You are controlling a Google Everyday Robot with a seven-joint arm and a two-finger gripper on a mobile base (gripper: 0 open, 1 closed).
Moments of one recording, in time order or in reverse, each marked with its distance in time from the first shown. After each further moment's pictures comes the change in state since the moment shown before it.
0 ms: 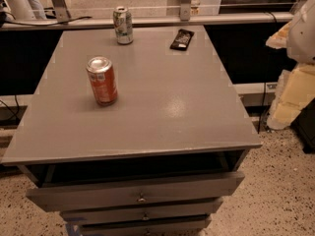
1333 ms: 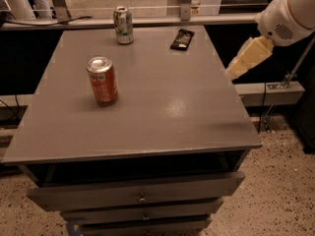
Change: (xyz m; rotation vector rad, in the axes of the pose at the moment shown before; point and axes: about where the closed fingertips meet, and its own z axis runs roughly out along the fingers) arm -0.027 -0.128 0.050 0.196 -0.272 0.248
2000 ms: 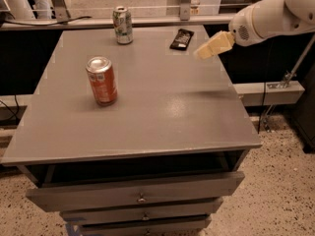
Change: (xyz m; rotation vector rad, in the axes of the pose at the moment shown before) arm -0.048 -0.055 0.097 0.017 -0.270 0.256
